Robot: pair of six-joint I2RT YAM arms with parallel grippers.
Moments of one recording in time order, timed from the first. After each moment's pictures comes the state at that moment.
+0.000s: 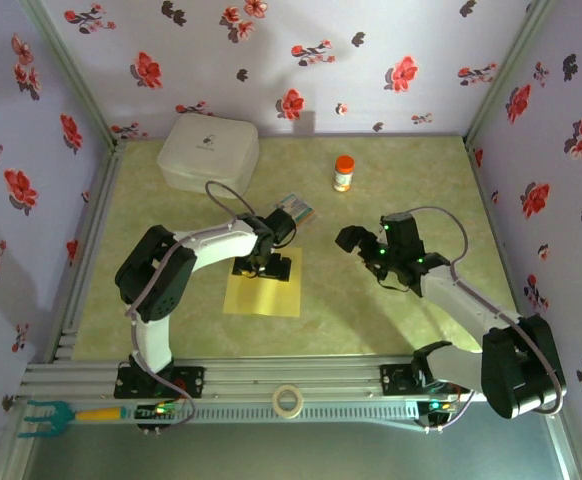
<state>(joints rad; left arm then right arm) -0.79 1.91 1.24 -0.80 -0.08 -0.60 0.36 1.18 0.60 -0.20 -0.33 0.92</state>
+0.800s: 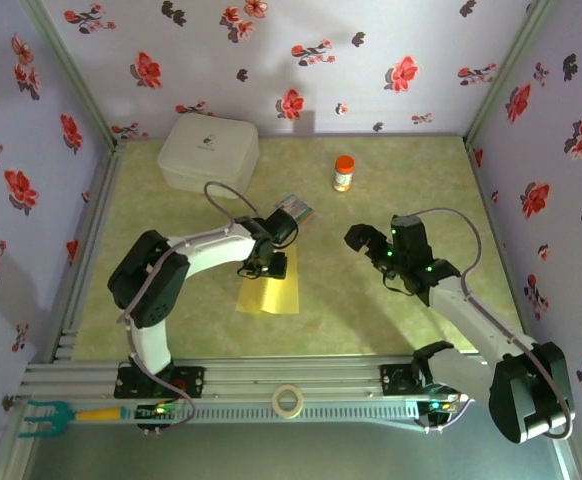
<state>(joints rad) -0.81 1.84 1.21 -0.72 -0.06 -0.61 0.36 1.03 0.59 -0.25 -0.19 0.92</state>
